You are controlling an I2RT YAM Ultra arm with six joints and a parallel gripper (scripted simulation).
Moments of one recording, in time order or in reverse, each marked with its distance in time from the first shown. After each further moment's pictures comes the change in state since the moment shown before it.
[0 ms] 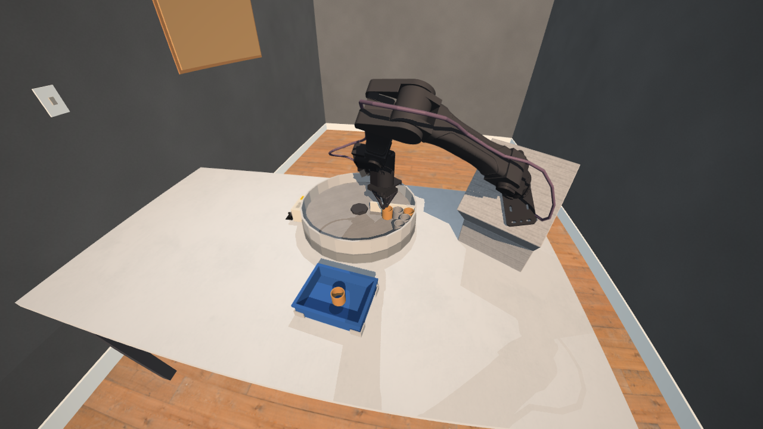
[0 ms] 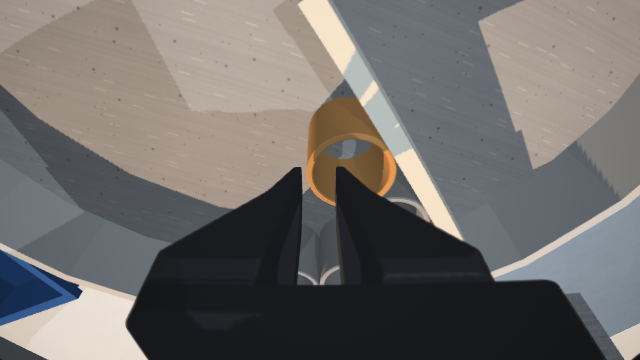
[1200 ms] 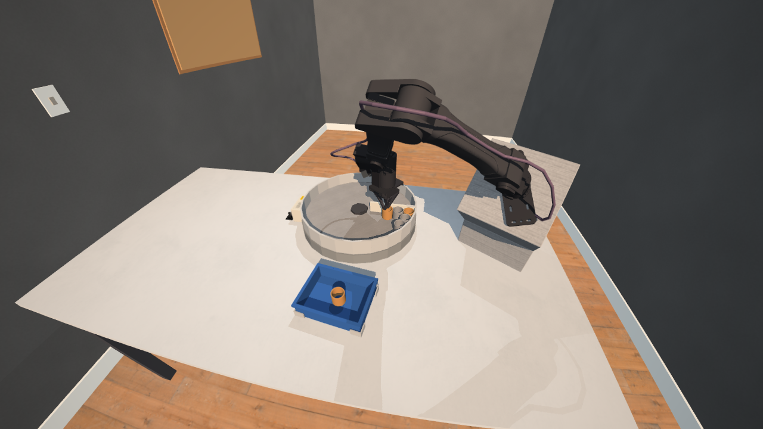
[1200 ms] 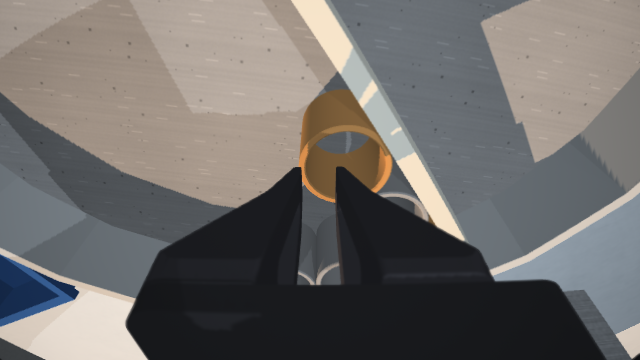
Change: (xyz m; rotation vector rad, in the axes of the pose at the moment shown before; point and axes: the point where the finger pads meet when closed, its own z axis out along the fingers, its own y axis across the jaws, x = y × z) arm 0.005 -0.003 0.003 0.000 0.002 0.013
